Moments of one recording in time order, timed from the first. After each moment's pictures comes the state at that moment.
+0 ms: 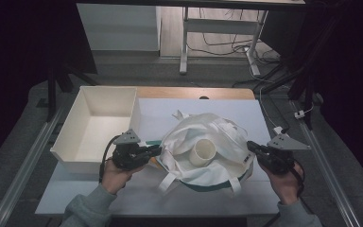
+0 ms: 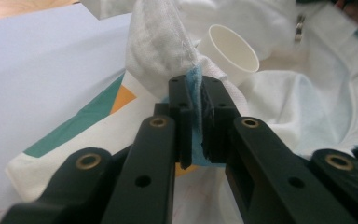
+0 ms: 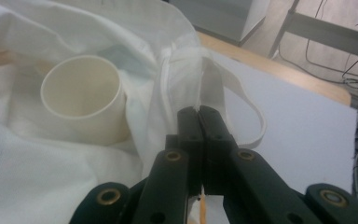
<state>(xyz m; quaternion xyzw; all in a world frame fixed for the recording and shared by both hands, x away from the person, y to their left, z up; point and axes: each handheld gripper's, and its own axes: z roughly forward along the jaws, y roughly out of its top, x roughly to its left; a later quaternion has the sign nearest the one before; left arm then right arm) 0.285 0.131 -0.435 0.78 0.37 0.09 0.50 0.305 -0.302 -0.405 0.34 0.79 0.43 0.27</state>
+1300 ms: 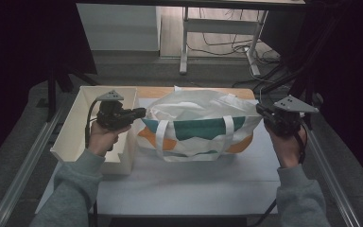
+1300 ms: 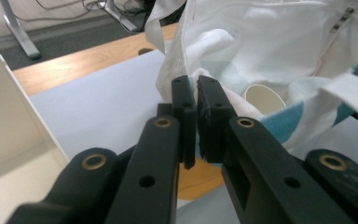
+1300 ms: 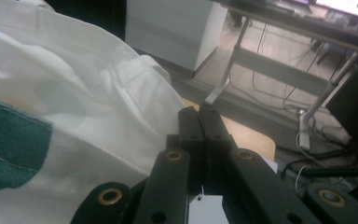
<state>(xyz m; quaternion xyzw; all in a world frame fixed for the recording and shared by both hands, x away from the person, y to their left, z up) 0.362 0.181 -0.379 0.76 0.40 0.12 0.49 0.375 -0.301 -0.344 0.36 0.75 0.43 0.36</state>
